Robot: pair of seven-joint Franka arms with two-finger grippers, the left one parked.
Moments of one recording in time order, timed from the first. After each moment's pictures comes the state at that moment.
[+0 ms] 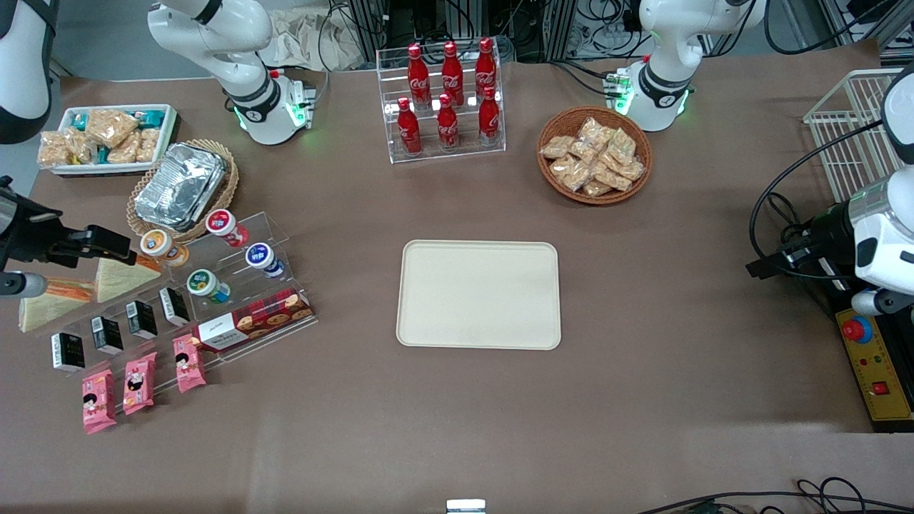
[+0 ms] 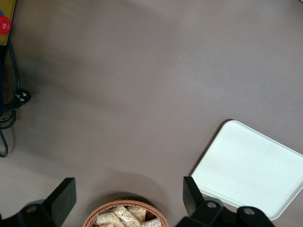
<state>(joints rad) -0.04 0.14 -0.02 -1.46 0.03 1.54 -0.02</state>
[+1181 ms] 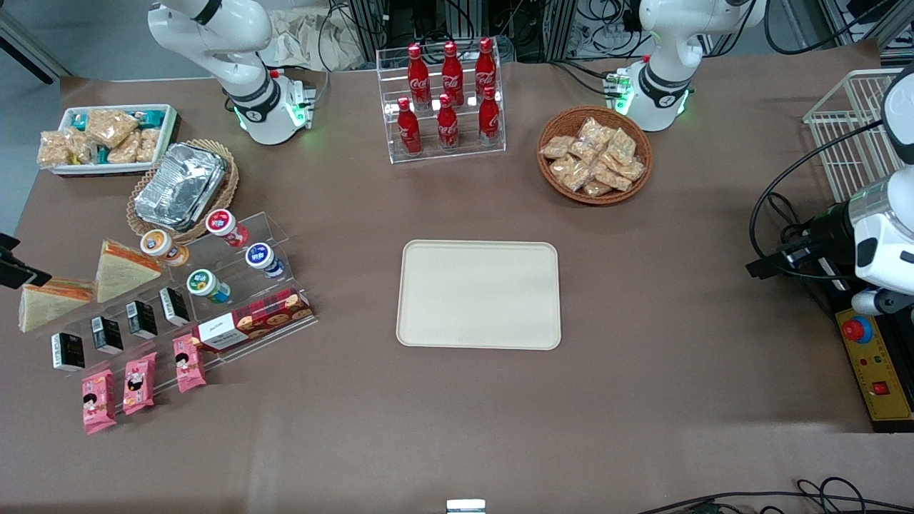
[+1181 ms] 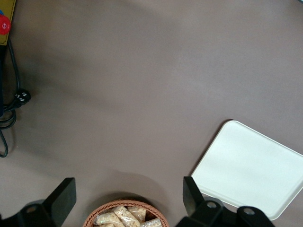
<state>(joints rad) -0.06 0.14 -0.18 -1.45 0.07 1.59 0.59</state>
